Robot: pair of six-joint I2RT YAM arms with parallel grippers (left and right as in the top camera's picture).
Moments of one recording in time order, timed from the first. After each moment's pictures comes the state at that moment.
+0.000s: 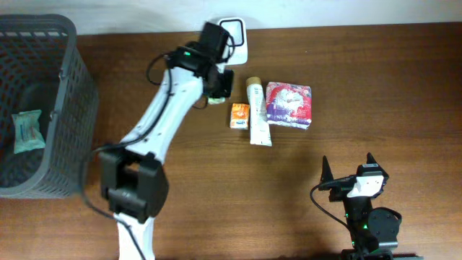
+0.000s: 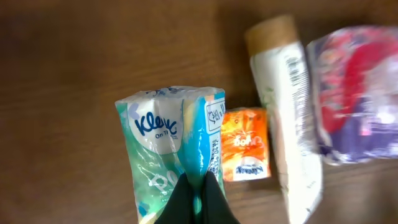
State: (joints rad) left arm -0.42 2.13 1.98 -1.03 0.01 -0.22; right arm 0.00 0.03 0.01 -0.08 -0.02 -0.03
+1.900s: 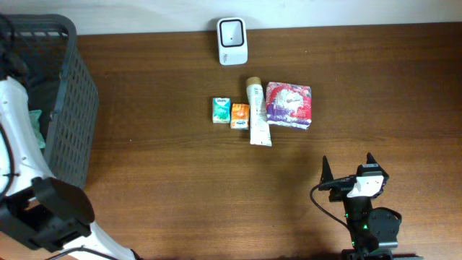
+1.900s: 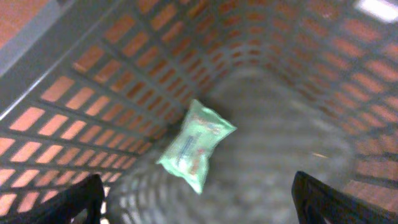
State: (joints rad) left arm 0.43 1.94 2.03 -1.02 -0.44 -0.15; right arm 0.00 0.03 0.01 -0.08 -0.02 -0.03
